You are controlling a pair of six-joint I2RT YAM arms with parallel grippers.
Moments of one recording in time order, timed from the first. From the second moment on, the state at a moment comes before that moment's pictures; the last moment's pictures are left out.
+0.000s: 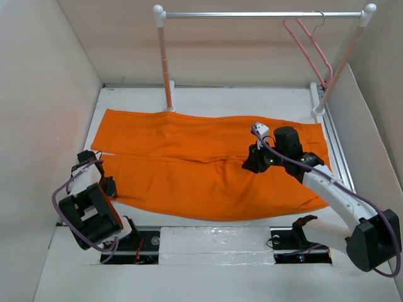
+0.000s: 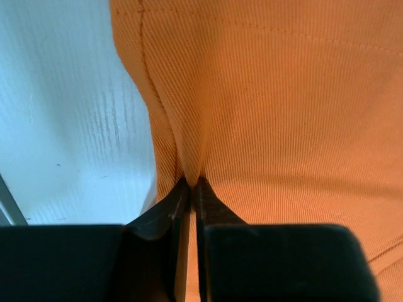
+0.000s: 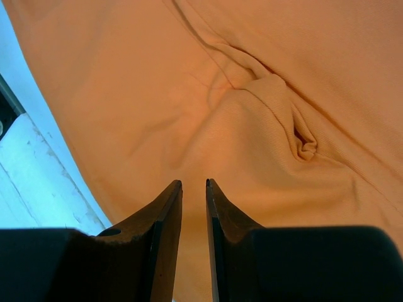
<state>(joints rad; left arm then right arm) 0.52 1.32 0.67 -0.81 -0.18 -1.17 0.41 1.10 0.79 -0.37 -0.53 0.01</state>
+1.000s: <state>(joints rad) 0.22 0.90 0.75 -0.77 0.03 -0.75 -0.58 1.12 0.72 -0.70 -0.24 0.20</state>
